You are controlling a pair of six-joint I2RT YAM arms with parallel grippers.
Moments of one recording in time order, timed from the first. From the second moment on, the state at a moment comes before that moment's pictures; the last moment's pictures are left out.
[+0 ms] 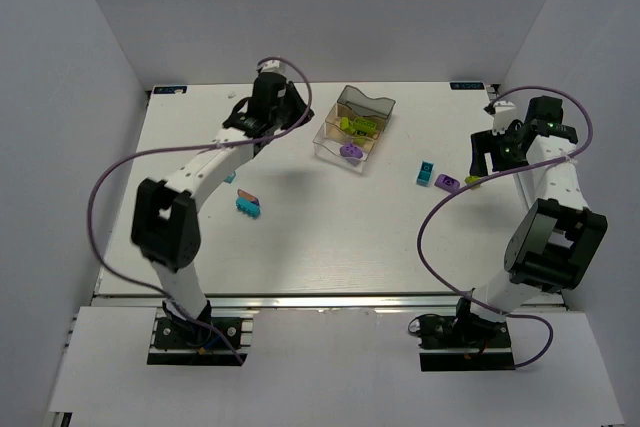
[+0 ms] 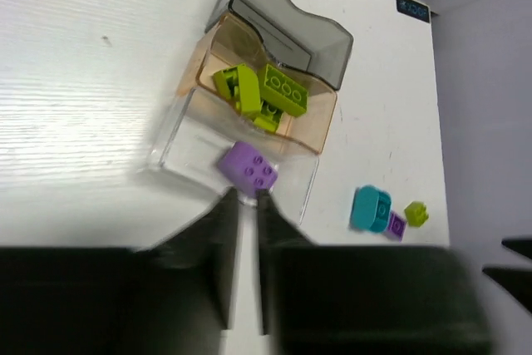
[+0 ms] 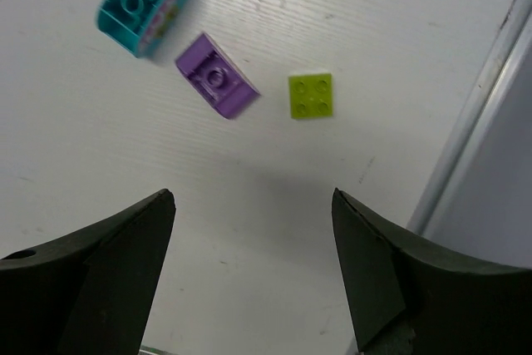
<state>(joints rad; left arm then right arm) -0.46 1.87 1.59 -0.20 -0.01 -0.68 -0.29 1.59 1.36 -0.83 -0.39 -0.51</state>
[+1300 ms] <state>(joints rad) -0.36 0.98 0.76 -0.31 -0.16 -0.71 -0.20 2.15 1.65 -0.88 -0.13 -0.68</state>
